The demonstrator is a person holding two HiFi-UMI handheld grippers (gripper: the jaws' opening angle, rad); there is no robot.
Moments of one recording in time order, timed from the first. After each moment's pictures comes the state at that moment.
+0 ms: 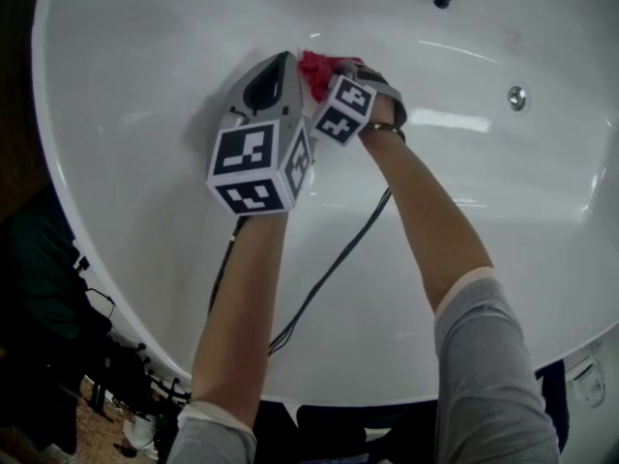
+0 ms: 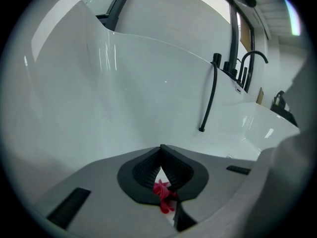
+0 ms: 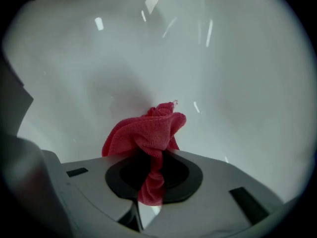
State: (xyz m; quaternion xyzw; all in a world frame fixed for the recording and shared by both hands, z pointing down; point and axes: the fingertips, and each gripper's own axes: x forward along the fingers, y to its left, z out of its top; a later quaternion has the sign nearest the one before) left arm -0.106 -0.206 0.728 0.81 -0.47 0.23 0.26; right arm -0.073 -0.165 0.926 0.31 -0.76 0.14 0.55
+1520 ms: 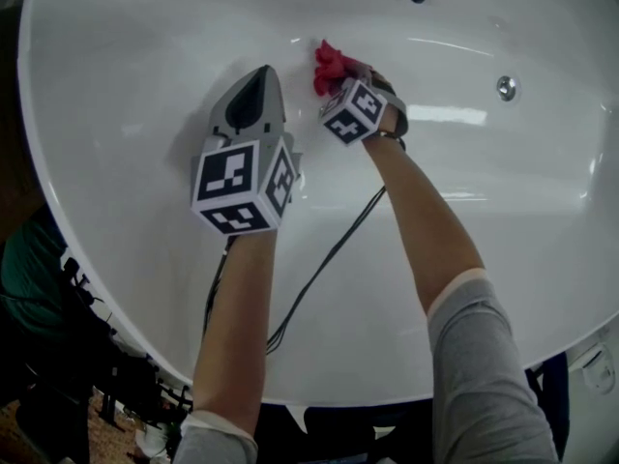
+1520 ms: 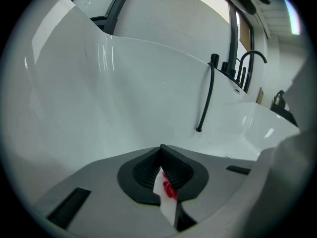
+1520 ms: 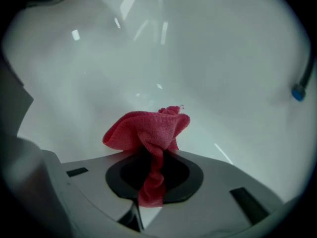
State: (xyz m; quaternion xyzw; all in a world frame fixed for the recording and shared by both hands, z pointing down) left arm -0.102 -0.195 0.720 0.81 -0.47 0.23 0.26; right arm -0.015 -0.162 0.931 0.42 -0.73 0.19 0.51
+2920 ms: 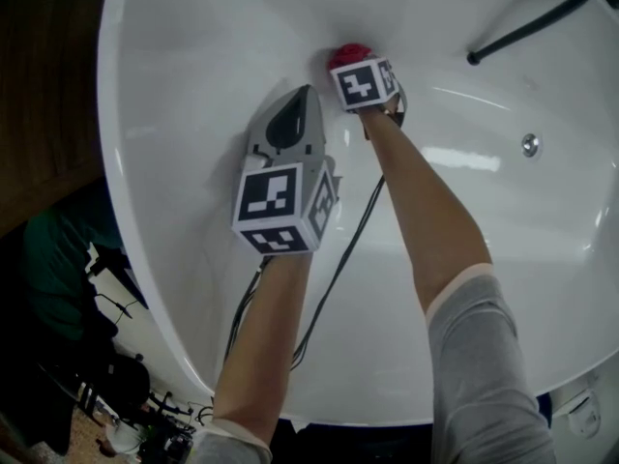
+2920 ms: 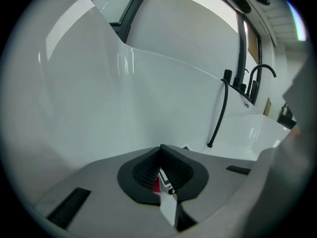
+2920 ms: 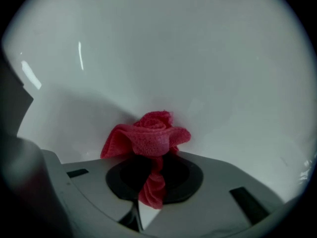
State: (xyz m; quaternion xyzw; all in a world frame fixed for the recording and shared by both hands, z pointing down) left arm -0.151 -0.226 0.683 0.80 -0.51 0.18 0.26; right arm -0.072 -0.283 0.906 0.51 -0.67 0.35 0.41
